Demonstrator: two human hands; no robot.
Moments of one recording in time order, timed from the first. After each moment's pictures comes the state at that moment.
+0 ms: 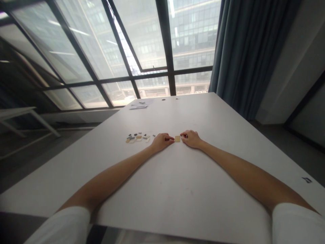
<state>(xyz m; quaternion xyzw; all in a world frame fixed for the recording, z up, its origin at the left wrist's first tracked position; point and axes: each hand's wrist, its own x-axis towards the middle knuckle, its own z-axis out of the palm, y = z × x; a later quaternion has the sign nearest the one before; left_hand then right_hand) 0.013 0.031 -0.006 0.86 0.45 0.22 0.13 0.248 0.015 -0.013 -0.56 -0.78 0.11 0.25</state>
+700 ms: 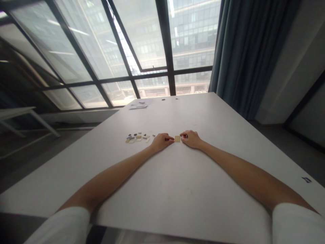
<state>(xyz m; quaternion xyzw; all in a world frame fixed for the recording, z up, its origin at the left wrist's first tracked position) 0.013 0.030 -0.005 0.86 0.45 0.21 0.13 0.249 0.015 -0.015 -0.54 -0.78 0.13 0.28</state>
